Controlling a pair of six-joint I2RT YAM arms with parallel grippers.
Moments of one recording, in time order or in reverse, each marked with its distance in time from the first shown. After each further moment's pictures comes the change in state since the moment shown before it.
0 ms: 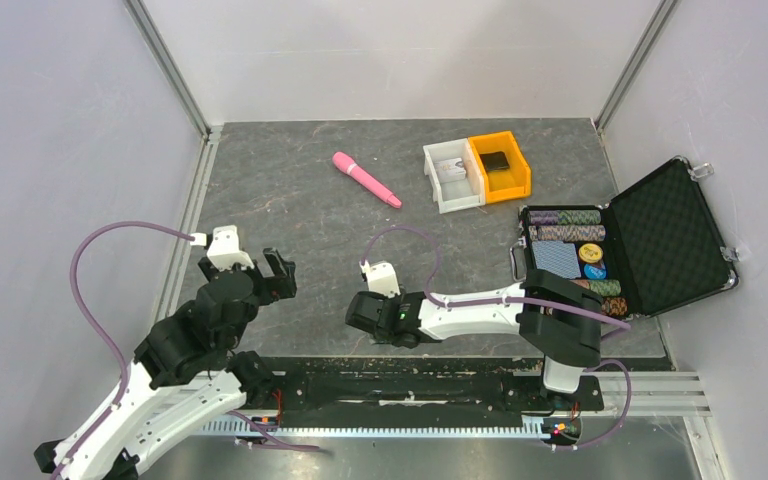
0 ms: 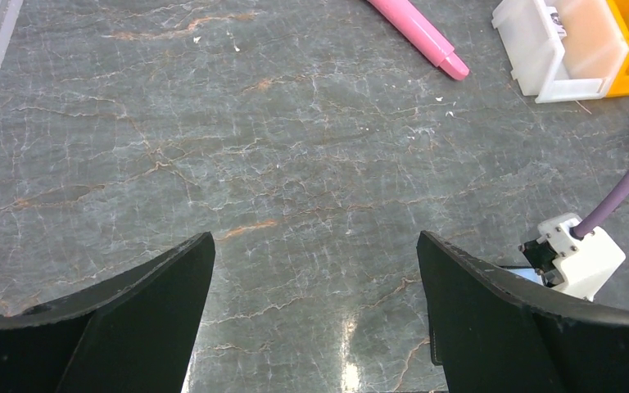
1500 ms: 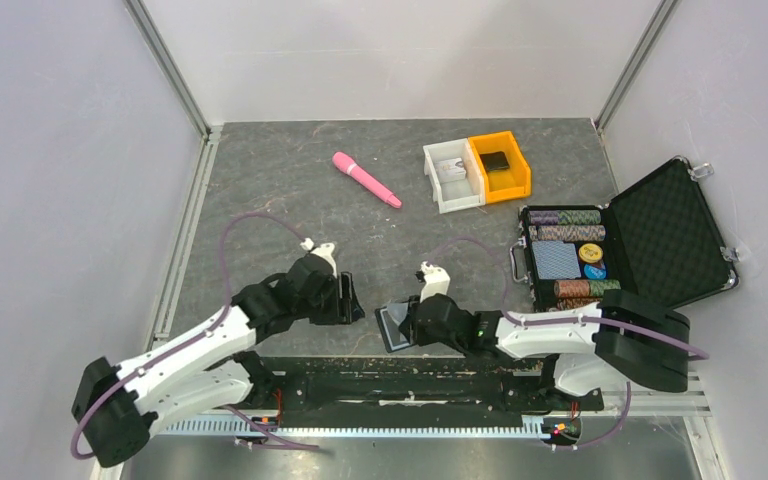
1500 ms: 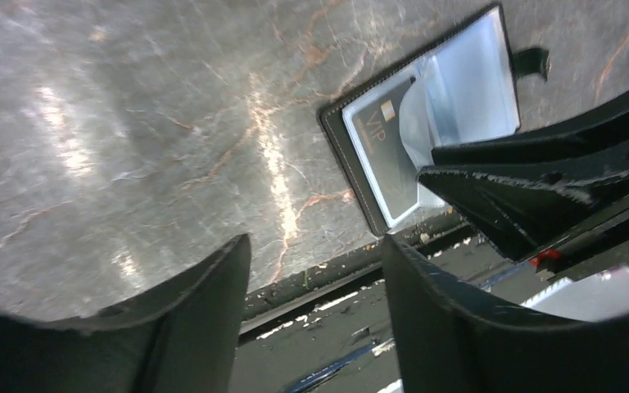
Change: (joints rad) left arm 0.000 0.426 -0.231 0.295 0.653 -0.176; right arm -0.089 -0.397 -0.573 0.592 -0.161 -0.004
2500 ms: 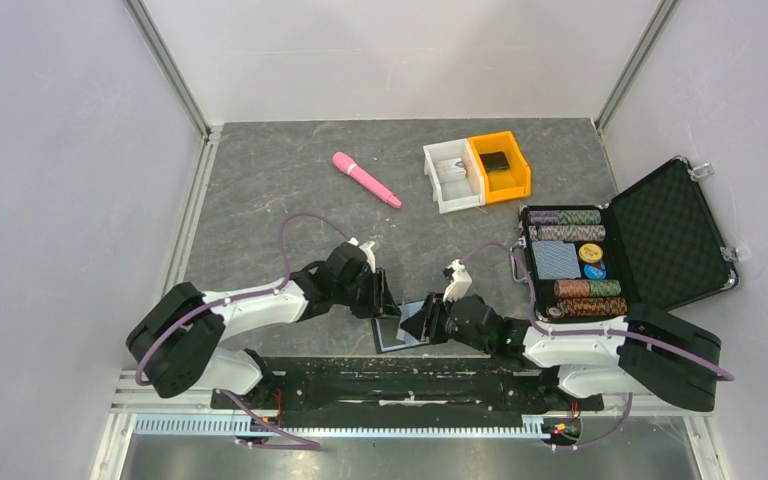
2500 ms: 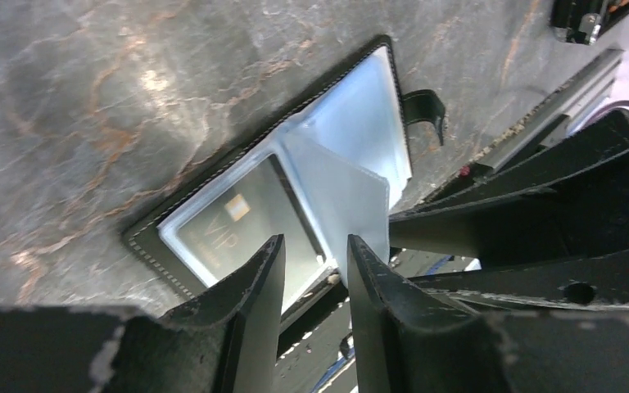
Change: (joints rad) left arm -0.001 0.485 -0.010 0.525 0.319 -0.086; right arm -0.095 -0.167 -0.253 0.364 -0.168 0.110
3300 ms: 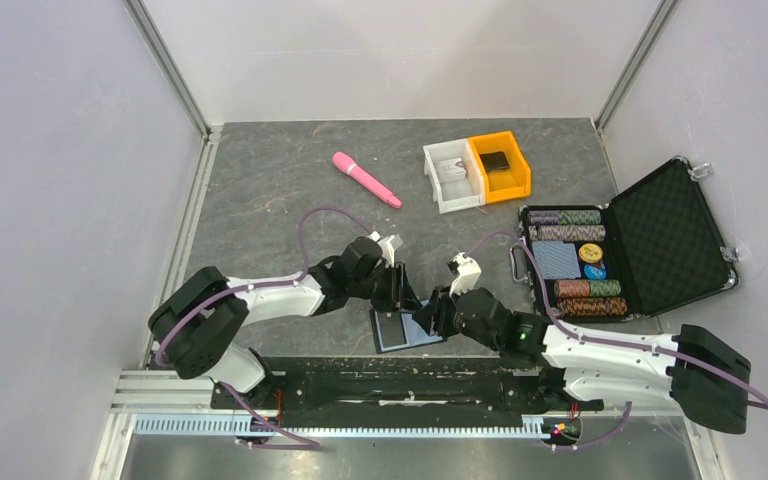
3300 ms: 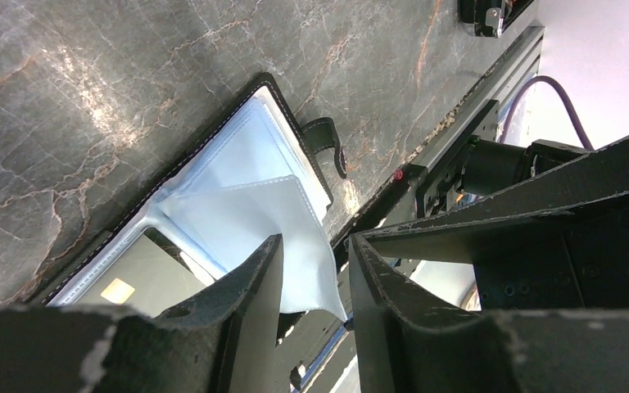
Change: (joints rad) left arm -0.048 0.150 0.082 0.203 0.109 -0.041; right arm 0.000 -0.229 0.101 -0.384 0.113 -0.171
